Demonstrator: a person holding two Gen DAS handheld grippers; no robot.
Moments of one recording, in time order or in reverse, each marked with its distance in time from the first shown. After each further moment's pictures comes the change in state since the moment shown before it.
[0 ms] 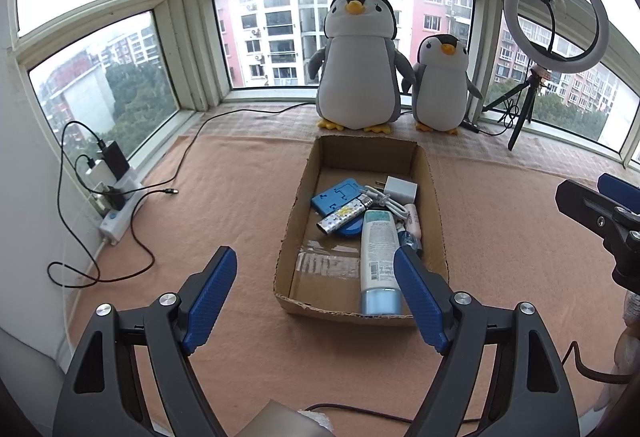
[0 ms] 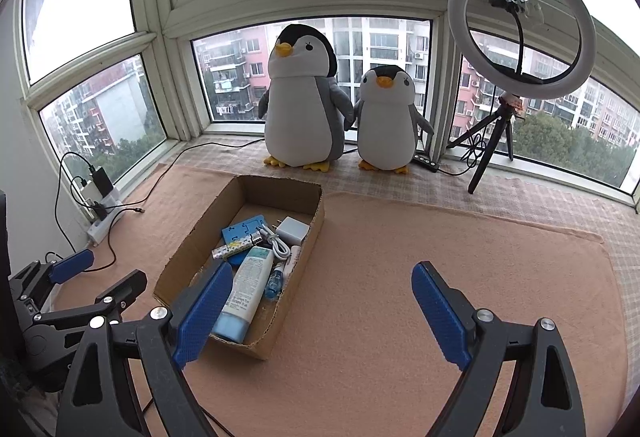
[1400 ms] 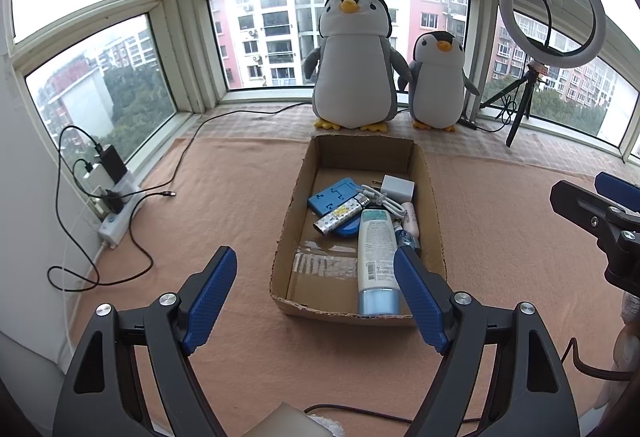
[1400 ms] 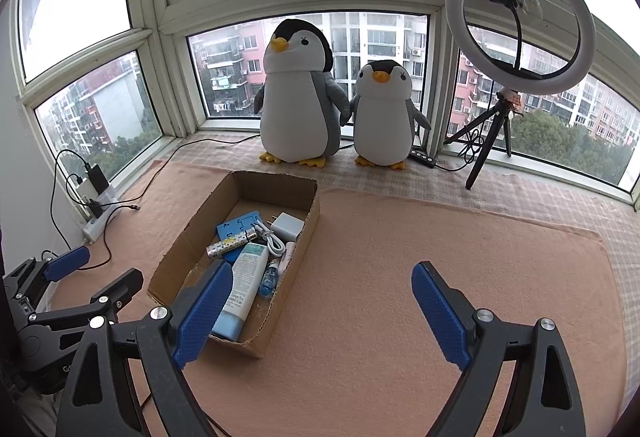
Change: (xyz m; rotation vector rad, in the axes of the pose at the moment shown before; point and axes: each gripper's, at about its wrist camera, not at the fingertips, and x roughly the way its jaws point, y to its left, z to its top) left arm 0.001 -0.004 0.002 0.015 0.003 0.000; right arm 0.005 -0.006 0.000 -0.002 0.013 -0.004
